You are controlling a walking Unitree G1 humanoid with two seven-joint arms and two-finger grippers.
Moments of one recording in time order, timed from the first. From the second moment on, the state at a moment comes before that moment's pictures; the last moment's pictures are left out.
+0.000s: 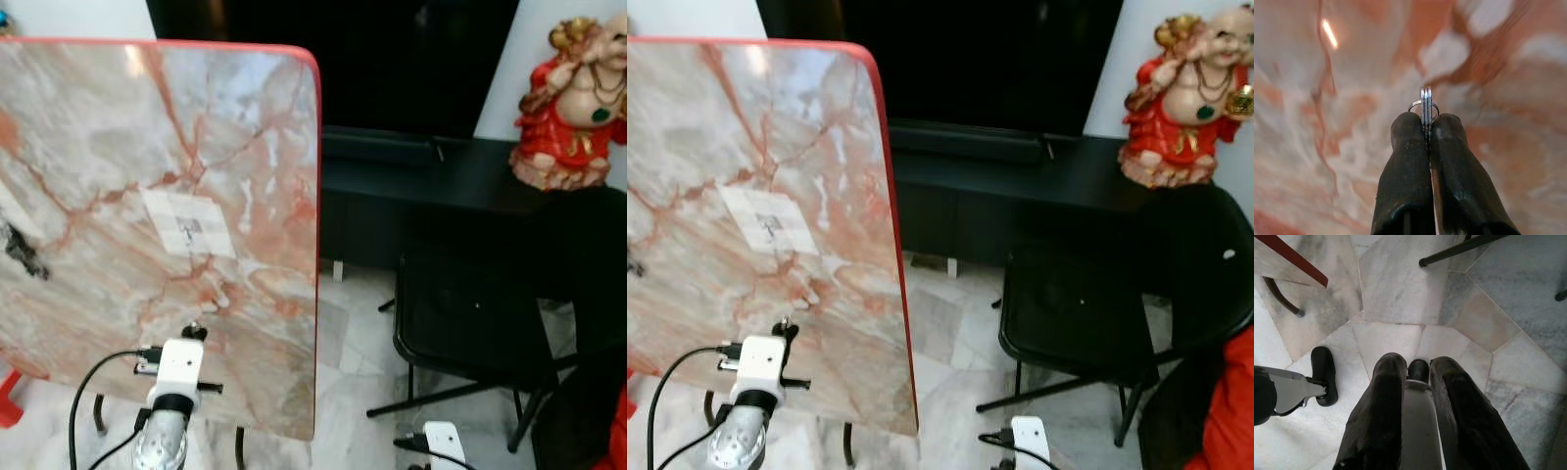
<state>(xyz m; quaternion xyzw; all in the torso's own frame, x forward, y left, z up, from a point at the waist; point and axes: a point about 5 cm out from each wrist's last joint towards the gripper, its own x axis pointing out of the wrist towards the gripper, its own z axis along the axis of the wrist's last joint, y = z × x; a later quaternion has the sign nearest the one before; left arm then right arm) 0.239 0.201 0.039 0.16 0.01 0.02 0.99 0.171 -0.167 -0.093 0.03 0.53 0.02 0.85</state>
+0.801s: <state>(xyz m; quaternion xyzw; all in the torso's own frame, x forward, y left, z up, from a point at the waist) 0.251 0.179 0.103 0.20 -0.13 0.01 0.97 0.172 -0.168 -0.092 0.01 0.52 0.03 0.85</state>
